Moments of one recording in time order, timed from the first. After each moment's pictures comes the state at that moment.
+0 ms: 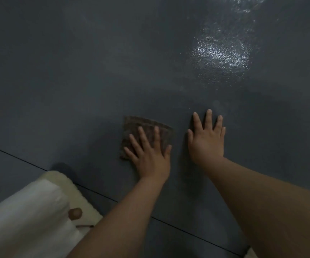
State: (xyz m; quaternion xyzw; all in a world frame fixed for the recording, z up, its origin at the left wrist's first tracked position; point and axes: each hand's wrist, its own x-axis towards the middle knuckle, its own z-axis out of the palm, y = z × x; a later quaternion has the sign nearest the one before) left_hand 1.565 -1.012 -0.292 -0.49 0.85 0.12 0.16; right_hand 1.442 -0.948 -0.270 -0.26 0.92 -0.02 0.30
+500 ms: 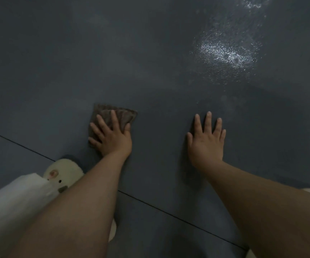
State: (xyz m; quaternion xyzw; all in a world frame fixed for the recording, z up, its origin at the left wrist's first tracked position) left_hand 1.613 -1.112 -0.295 -0.62 0.76 0.12 0.17; right_hand 1.472 -0.945 -0.273 -0.27 0.91 -0.01 0.30
